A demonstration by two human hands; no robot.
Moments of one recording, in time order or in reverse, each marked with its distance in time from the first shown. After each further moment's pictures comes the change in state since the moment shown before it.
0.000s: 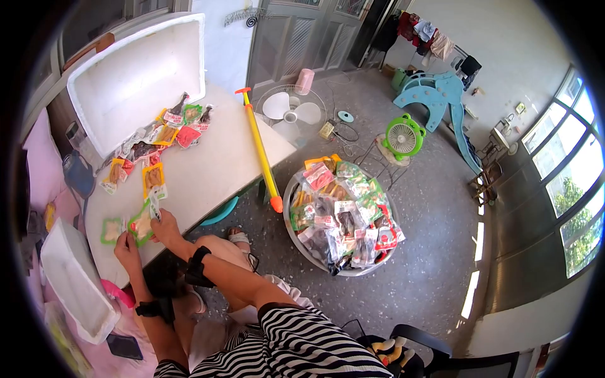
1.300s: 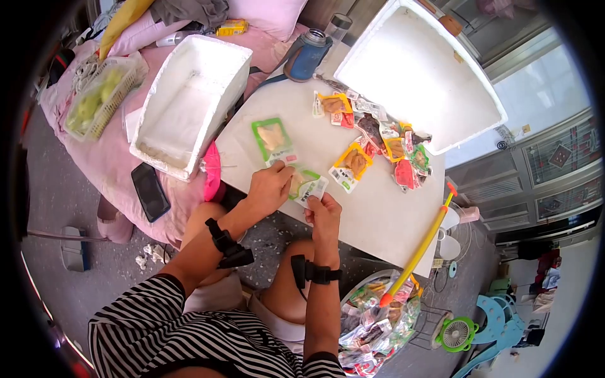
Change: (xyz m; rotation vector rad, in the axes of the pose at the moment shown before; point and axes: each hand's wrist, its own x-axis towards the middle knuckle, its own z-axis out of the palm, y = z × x) left_hand -0.009 0.034 -0.010 0.286 0.128 -0.003; right_hand 0.001 -0.029 -0.001 -0.249 -0.302 0.220
